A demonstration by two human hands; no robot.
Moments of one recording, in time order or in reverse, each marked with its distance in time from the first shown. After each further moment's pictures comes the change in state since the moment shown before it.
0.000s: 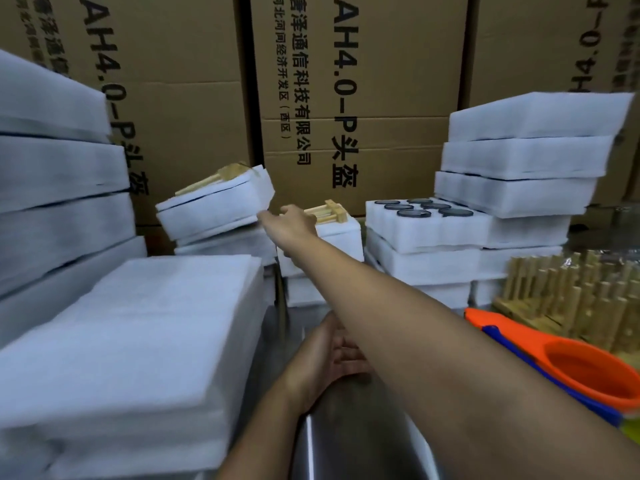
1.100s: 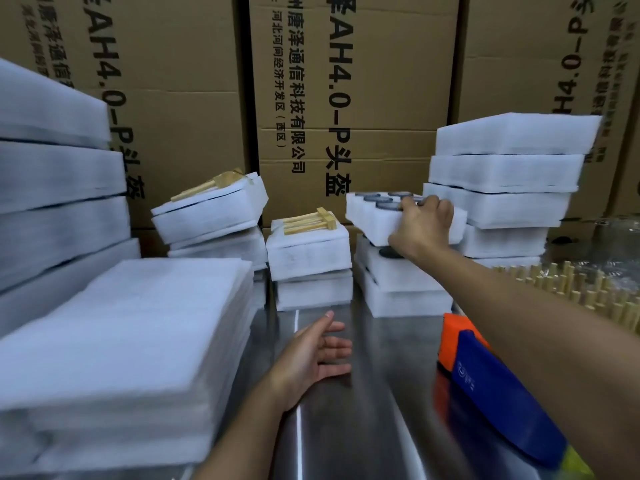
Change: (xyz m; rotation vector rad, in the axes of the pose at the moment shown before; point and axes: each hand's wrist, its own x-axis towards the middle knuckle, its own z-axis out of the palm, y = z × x) left_hand -0.006 0.005 0.001 -0.058 0.021 0.003; right_hand 0.000 0.087 -0.164 -0.945 0.589 -0.147
